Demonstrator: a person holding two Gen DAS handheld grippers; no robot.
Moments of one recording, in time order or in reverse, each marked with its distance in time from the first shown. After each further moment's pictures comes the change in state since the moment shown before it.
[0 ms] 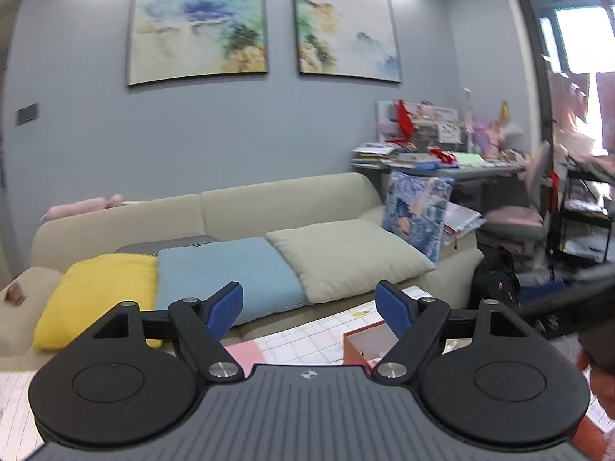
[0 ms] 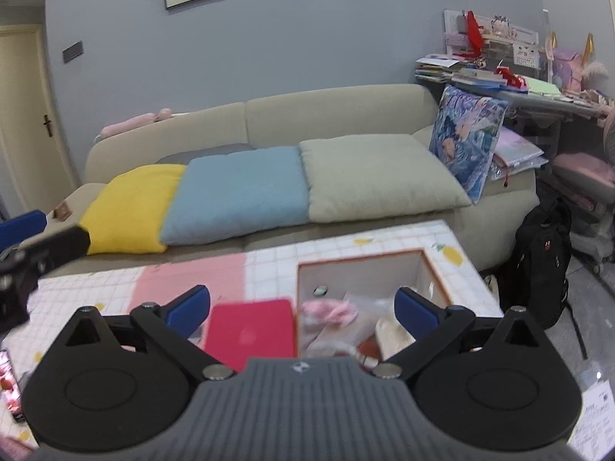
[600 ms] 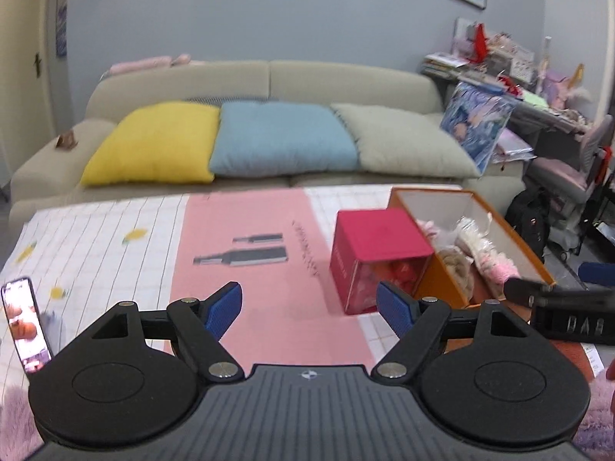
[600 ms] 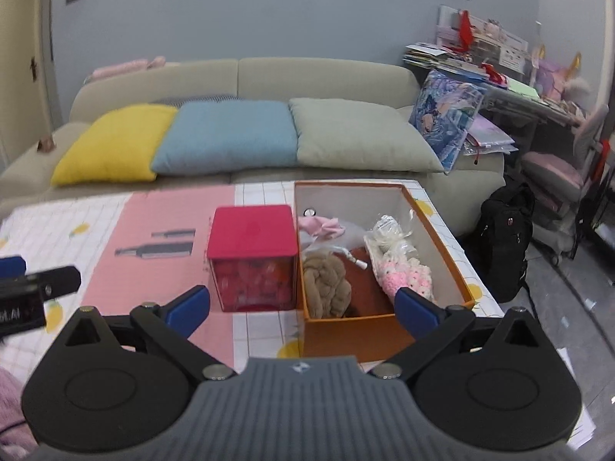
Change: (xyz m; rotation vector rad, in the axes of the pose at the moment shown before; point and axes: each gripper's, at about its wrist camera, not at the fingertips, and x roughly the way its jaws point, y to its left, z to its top) left arm -0.013 0.018 -0.075 -0.216 0.384 0.136; right arm -0.044 0.055 -0.094 -0.125 0.089 -0.136
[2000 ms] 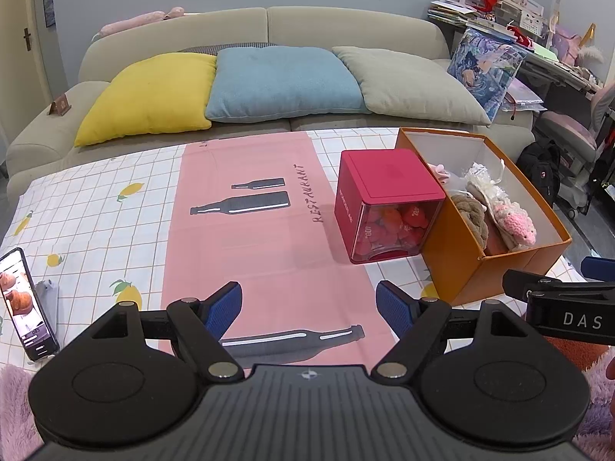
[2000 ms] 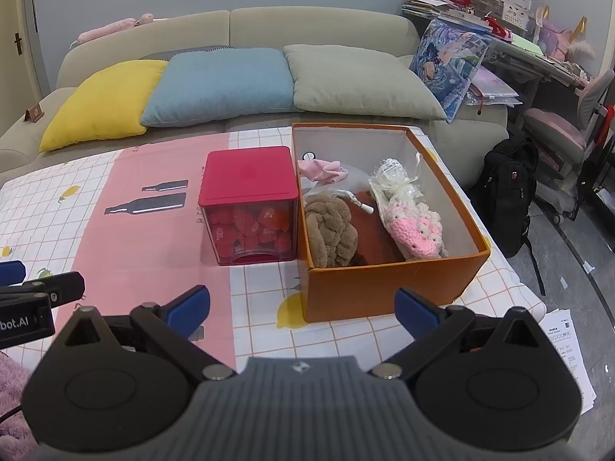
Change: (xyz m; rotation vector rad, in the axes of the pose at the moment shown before) left arm 0.006 0.002 -0.025 0.027 0.155 0.023; right arm 0.023 0.003 -0.013 0.036 0.153 -0.012
